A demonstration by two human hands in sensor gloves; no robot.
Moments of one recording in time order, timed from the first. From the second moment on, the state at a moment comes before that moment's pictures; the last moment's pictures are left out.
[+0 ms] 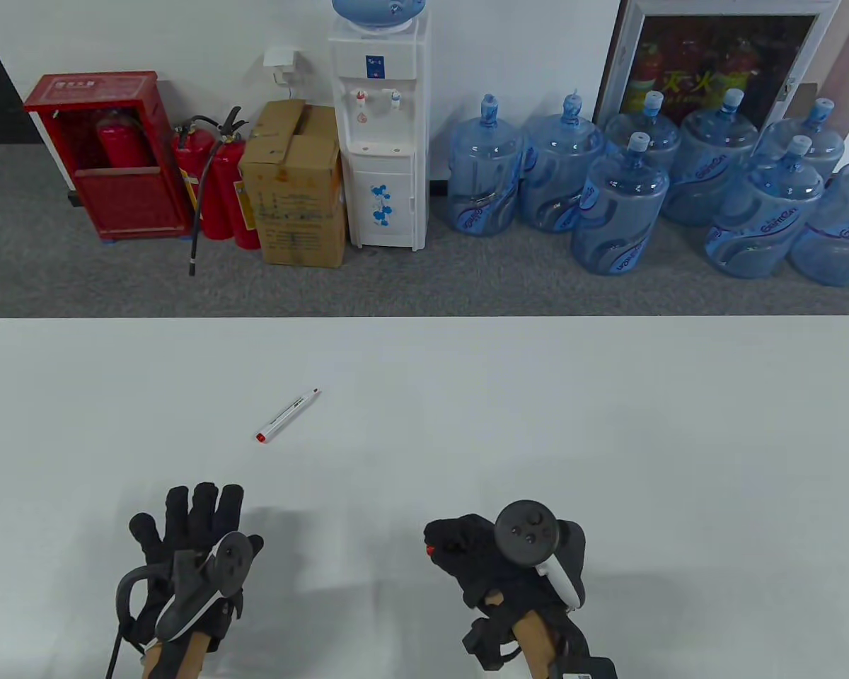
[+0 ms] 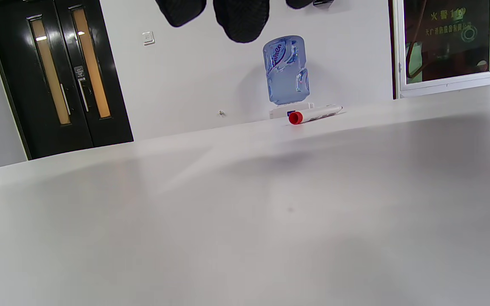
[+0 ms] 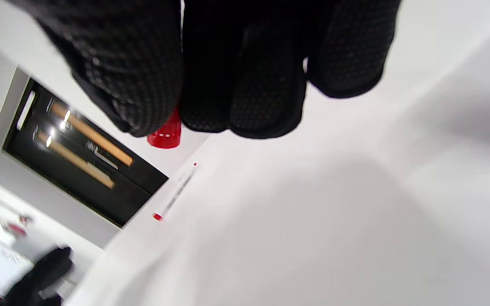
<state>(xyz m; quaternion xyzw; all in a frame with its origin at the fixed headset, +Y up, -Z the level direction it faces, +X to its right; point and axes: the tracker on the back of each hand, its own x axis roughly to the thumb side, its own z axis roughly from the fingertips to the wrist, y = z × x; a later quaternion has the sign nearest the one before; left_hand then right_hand) -0.291 -0.752 -0.282 0.03 0.05 -0.09 0.99 0.088 -0.739 -0.305 0.04 0.08 0.89 0.45</state>
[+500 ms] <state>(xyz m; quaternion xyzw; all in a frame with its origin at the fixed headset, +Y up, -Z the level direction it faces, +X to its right) -0.292 -0.753 -0.305 0.02 0.07 -0.04 1.00 0.098 -0.773 -0.310 0.01 0.07 0.81 0.58</state>
